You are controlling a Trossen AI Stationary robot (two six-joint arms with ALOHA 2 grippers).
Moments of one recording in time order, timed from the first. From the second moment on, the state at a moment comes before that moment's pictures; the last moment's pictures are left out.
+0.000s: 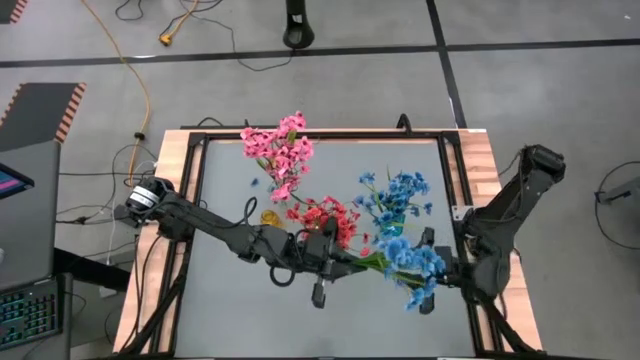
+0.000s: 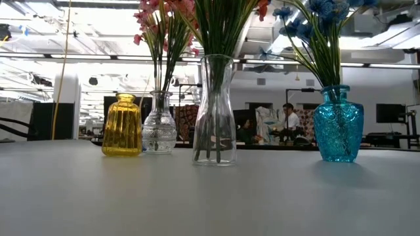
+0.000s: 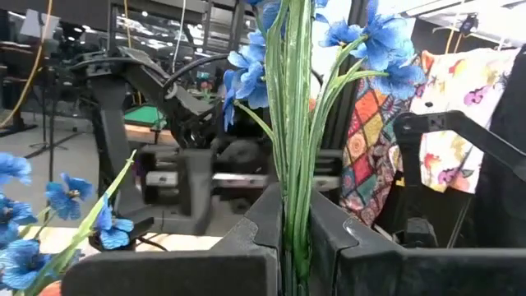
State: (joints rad) left arm -0.36 1.75 1.33 0.60 -0.20 -0.15; right arm 0.93 1.17 0.78 0.35 1.11 0.24
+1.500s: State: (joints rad) left arm -0.35 1.75 1.33 0.59 -0.23 -0.12; right arm 0.59 1.27 0.78 0.87 0.47 -0.19
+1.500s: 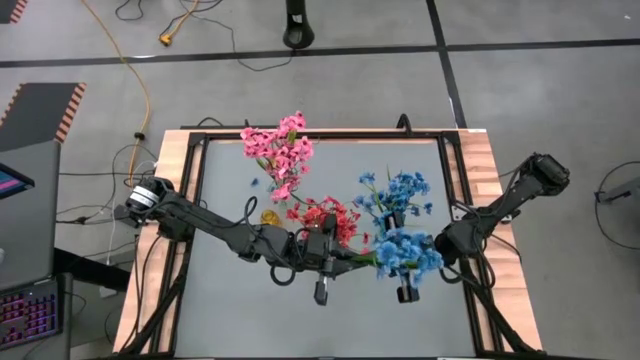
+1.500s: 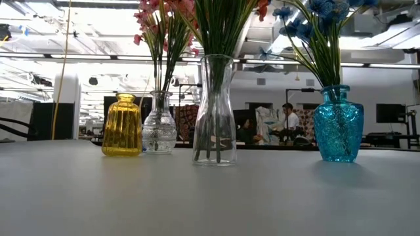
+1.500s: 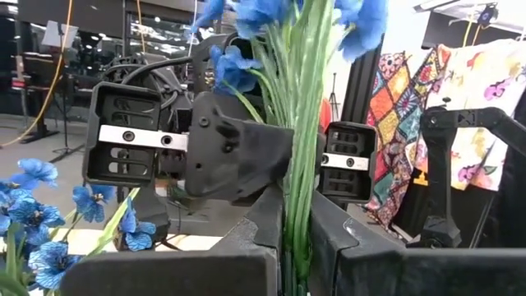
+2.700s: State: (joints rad) left arm -0.37 1.75 1.33 0.57 -0.19 0.00; right arm 1.32 0.84 0.78 0.25 1.57 -0.12
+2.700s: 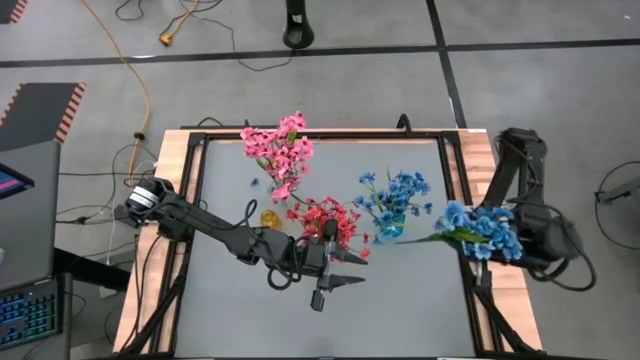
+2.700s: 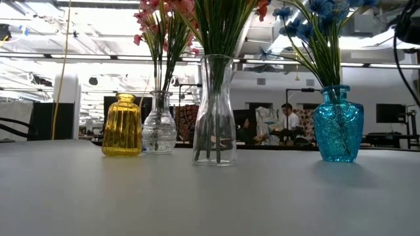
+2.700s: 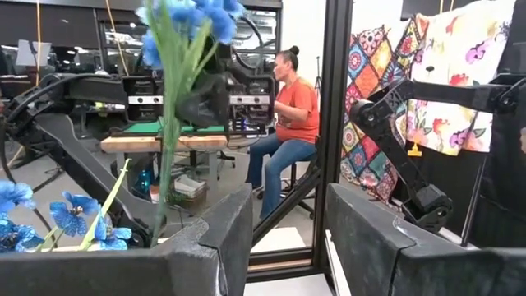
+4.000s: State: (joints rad) left arm -0.37 1.75 1.33 0.47 -0.19 -0.01; right arm 0.73 0.68 0.80 -0.52 0.74 0.30
